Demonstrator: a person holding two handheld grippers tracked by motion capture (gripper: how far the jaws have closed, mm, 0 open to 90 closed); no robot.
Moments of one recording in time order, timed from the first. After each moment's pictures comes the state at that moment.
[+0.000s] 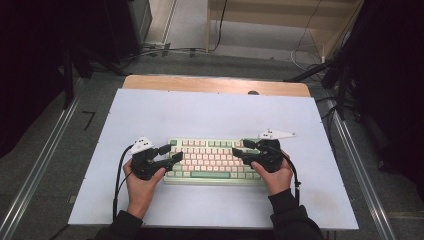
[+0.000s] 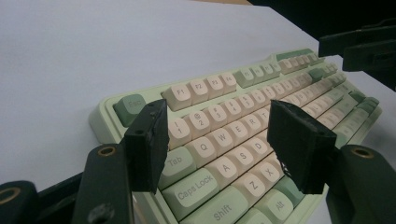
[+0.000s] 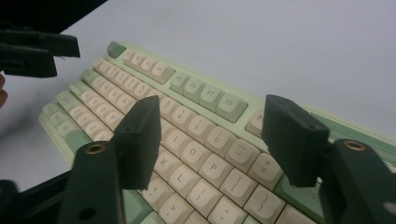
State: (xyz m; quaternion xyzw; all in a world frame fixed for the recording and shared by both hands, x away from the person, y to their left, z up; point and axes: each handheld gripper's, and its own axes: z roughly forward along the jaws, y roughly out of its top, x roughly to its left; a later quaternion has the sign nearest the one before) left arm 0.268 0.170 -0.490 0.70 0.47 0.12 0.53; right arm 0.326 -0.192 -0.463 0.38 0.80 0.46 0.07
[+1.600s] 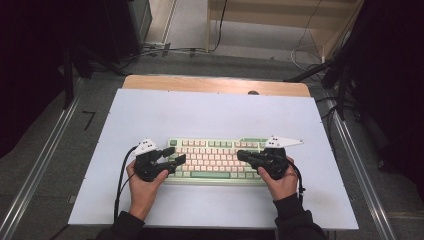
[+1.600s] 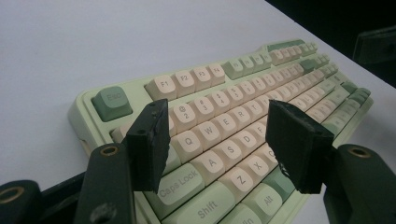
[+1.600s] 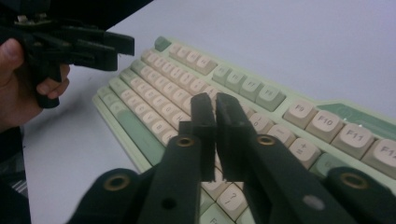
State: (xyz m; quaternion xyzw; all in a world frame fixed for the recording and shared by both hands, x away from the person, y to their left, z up) left arm 0.267 0.162 -0.493 0.71 0.46 0.11 0.52; right arm 0.305 -0.206 -0.456 0.34 0.80 0.49 0.04
